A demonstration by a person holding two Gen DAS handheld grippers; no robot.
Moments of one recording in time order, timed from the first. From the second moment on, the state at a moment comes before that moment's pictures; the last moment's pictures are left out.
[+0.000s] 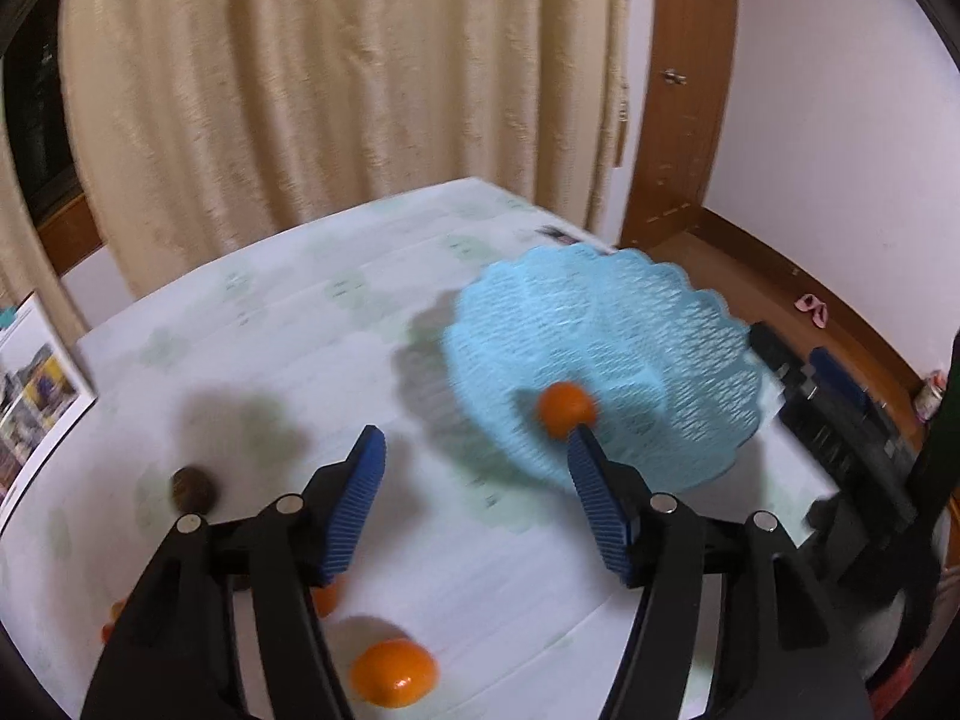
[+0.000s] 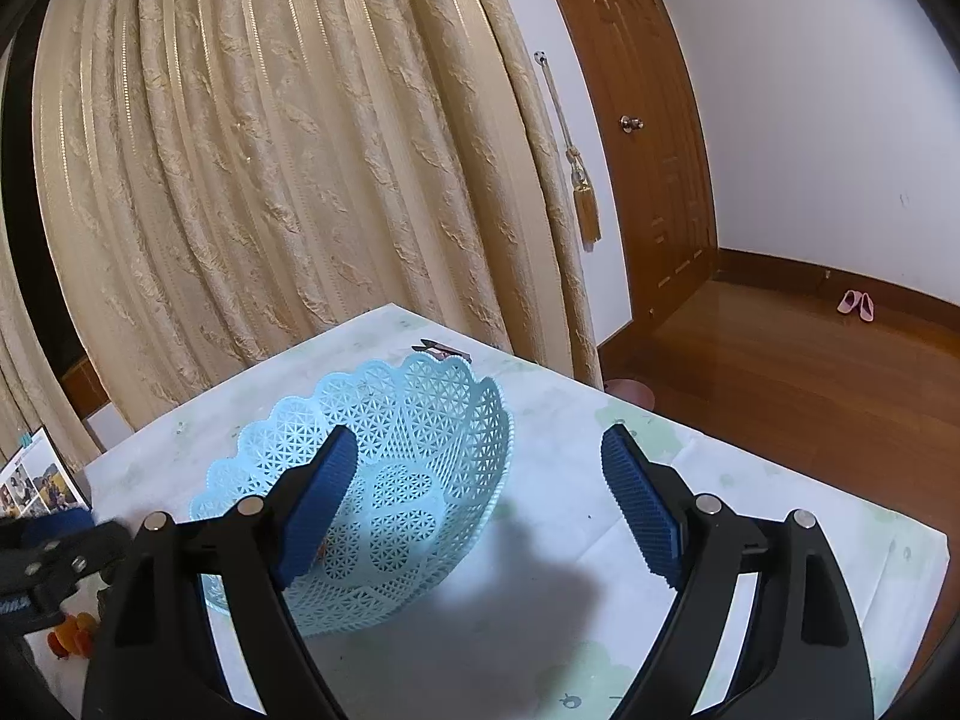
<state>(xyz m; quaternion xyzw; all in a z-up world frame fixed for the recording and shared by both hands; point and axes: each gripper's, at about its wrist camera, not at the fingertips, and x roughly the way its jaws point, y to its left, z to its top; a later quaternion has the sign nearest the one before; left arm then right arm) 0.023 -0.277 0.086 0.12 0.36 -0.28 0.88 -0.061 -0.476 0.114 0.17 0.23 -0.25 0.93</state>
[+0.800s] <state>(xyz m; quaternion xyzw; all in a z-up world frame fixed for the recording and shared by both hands) -0.006 -0.207 0.016 0.10 0.47 -0.25 0.84 -0.057 -0.474 0.111 0.17 0.24 -0.25 0.92</state>
